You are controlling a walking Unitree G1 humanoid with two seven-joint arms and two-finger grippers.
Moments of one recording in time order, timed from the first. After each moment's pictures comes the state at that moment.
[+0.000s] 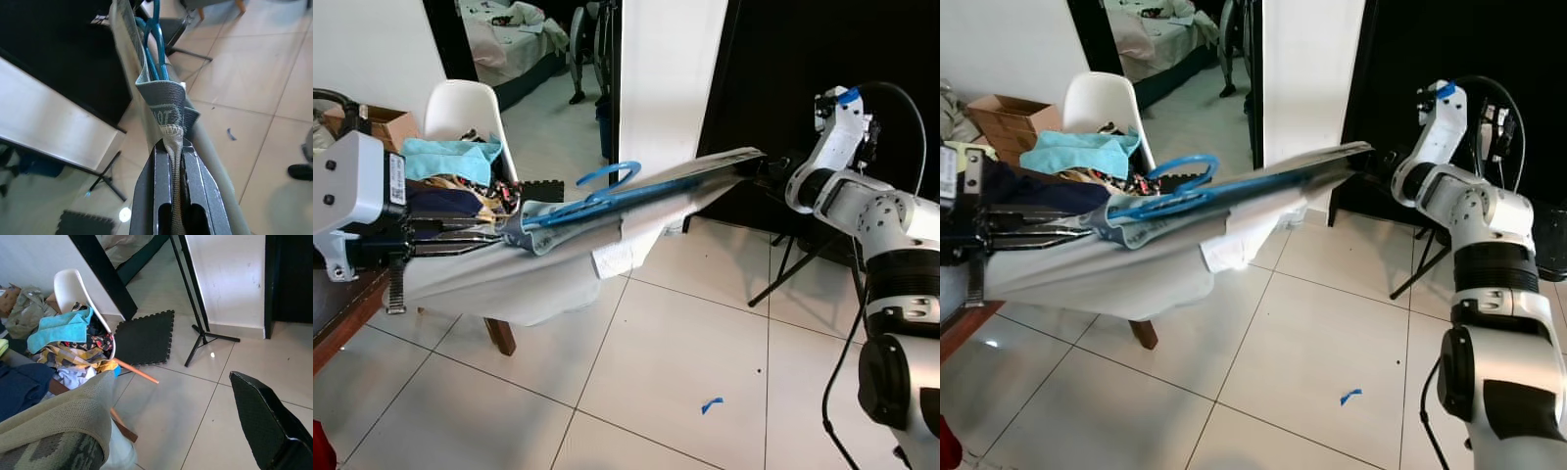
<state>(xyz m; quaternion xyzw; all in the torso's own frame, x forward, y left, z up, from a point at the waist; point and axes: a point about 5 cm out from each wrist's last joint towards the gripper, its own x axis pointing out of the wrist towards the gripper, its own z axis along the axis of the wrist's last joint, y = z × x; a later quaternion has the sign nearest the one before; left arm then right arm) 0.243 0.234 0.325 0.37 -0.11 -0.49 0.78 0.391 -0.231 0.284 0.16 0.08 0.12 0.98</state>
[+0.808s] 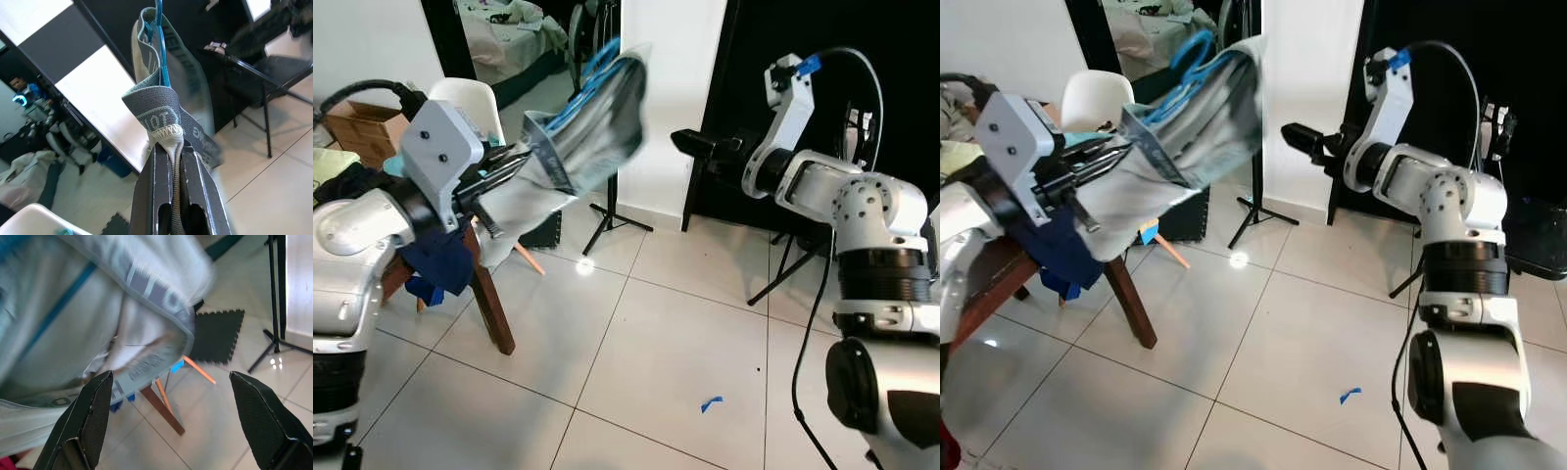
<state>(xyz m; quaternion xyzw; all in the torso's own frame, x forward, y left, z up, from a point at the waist) 0.299 0.200 0.311 0.27 -0.24 -0.29 0.88 0.375 -0.164 0.302 0.15 0.08 0.27 0.95</state>
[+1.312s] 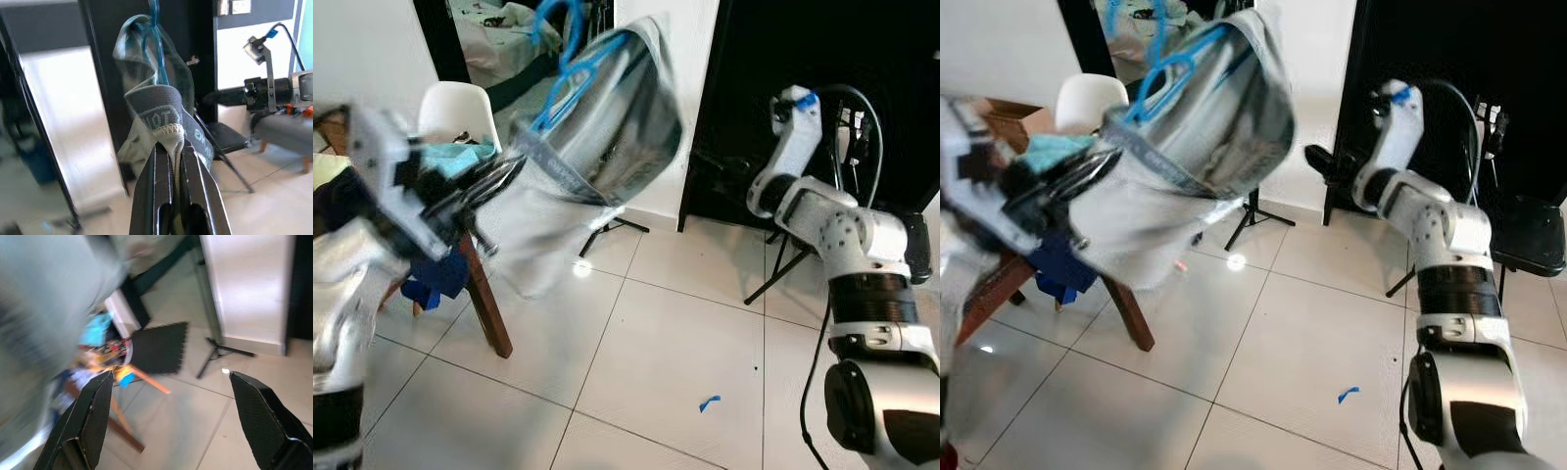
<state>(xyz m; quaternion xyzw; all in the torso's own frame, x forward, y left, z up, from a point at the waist) 0.273 0.222 0.264 0.00 -0.21 -0.34 0.92 0.388 -0.209 0.267 0.17 0.04 0.12 0.98</state>
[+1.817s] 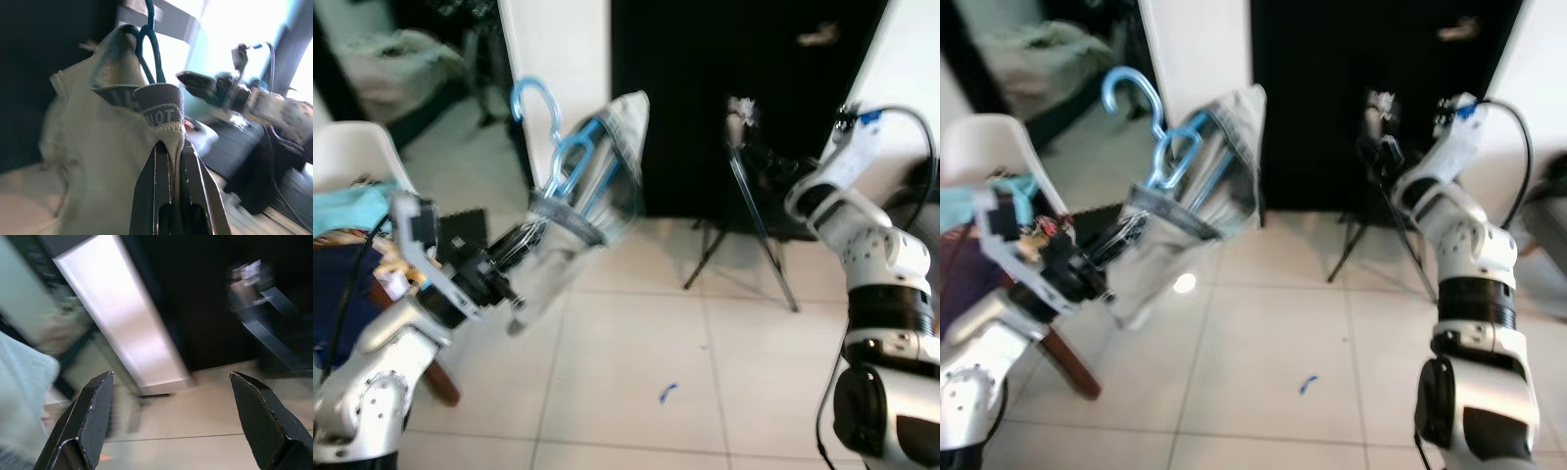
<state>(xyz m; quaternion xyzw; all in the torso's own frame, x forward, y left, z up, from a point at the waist) 0.260 0.170 0.218 -0.14 -0.12 -0.39 0.90 0.384 -0.231 0.257 0.15 -0.02 0.08 0.98</state>
